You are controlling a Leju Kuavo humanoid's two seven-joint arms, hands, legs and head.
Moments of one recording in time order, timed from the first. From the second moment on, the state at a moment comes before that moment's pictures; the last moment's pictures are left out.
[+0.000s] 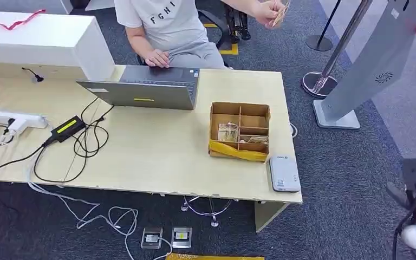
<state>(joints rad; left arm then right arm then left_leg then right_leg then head) -0.12 0.05 -1.13 -0.22 1.33 0.52 -0.07 -0.44 -0.77 0.49 -1.08 -0.05 -0.55 0.32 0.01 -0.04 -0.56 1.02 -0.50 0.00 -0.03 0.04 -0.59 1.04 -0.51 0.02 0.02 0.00</state>
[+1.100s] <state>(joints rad) -0.13 0.08 -1.19 -0.22 1.26 0.47 -0.11 -0.90 -0.57 0.88 -1.54 0.52 -0.11 0.41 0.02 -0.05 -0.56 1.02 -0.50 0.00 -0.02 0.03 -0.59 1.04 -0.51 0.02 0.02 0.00</state>
